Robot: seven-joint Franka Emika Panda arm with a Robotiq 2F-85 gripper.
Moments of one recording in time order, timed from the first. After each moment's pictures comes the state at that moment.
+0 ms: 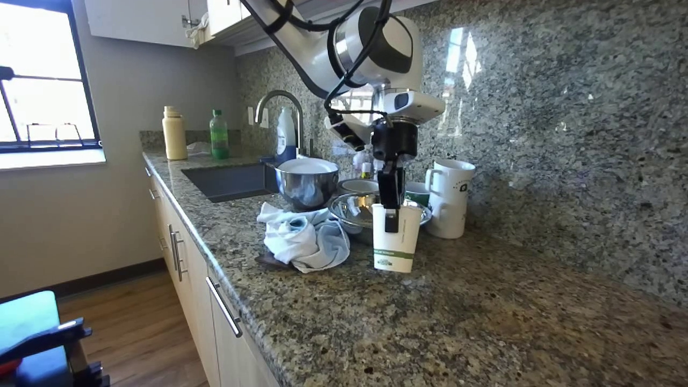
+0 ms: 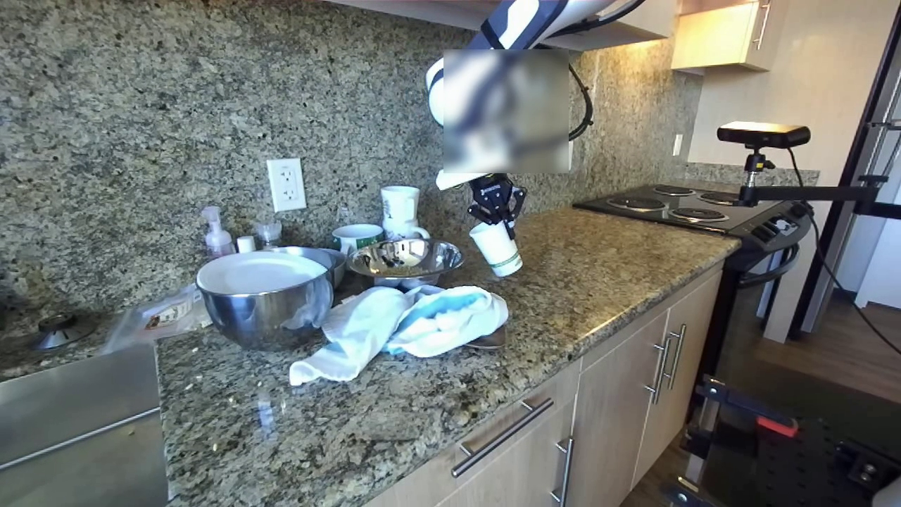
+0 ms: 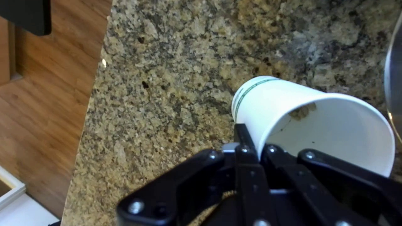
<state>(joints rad) -0.06 0.56 -0.16 -1.63 -0.24 1.94 1.12</state>
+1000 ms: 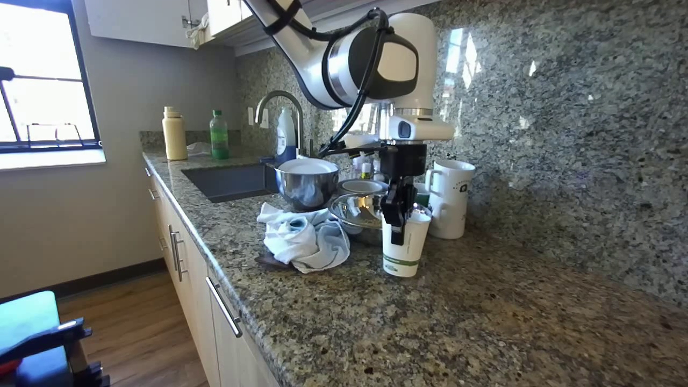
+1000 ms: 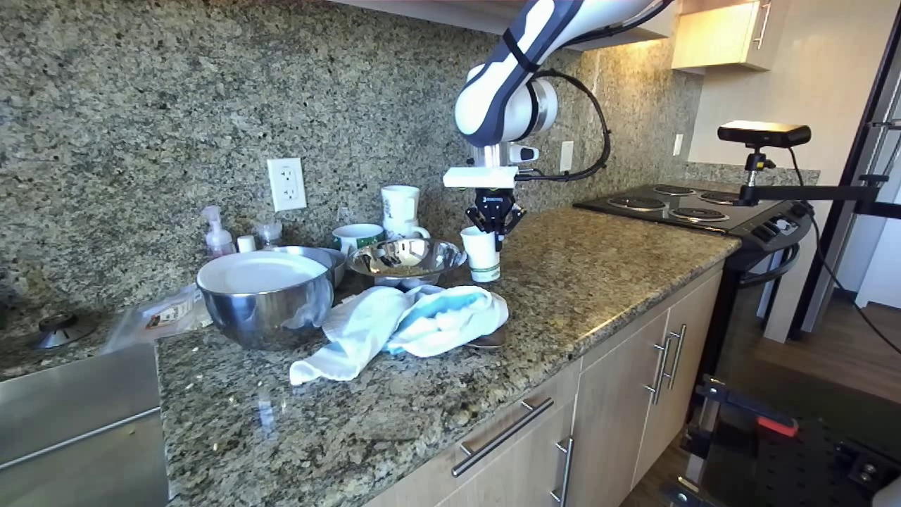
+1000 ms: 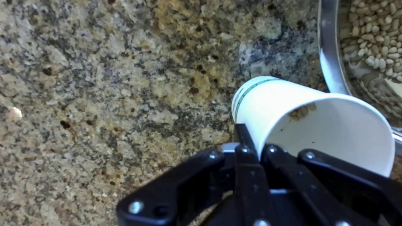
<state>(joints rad) -0.11 0.52 -0.18 -1.80 -0.01 2.31 1.08</state>
